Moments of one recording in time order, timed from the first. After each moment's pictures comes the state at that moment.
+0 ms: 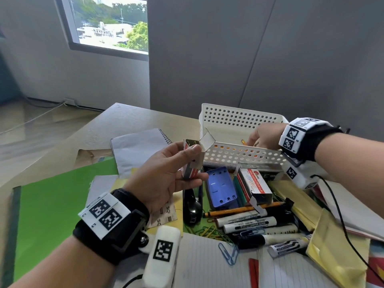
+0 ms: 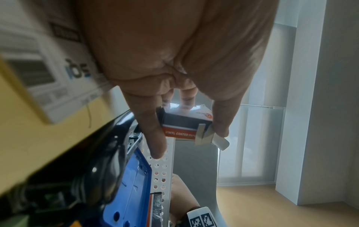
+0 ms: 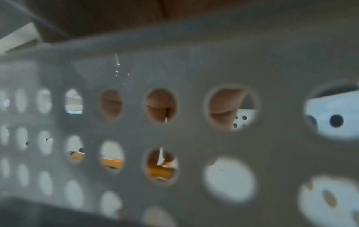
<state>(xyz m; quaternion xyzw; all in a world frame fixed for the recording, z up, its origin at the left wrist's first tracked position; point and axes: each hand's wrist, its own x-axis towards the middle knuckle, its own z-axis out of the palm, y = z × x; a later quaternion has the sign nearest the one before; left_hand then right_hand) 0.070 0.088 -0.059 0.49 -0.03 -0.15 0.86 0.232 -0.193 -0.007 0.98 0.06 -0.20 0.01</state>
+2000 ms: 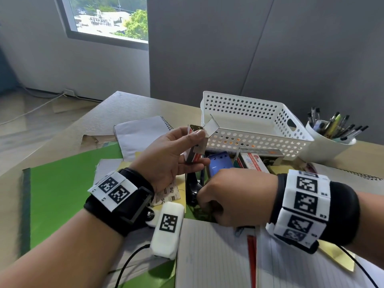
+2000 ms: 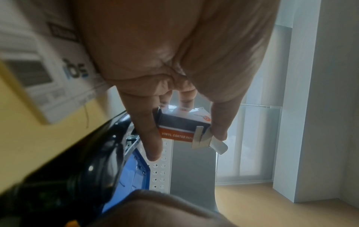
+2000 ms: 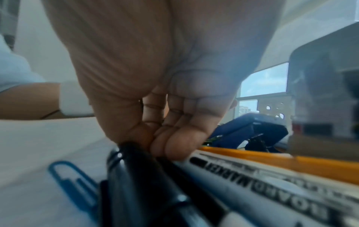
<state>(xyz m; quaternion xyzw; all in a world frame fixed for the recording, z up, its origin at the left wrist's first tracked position) 0.070 0.089 -0.062 0.52 -0.05 -0.15 0.84 0.032 -0.088 -0.020 0.89 0.43 -0.16 0.05</state>
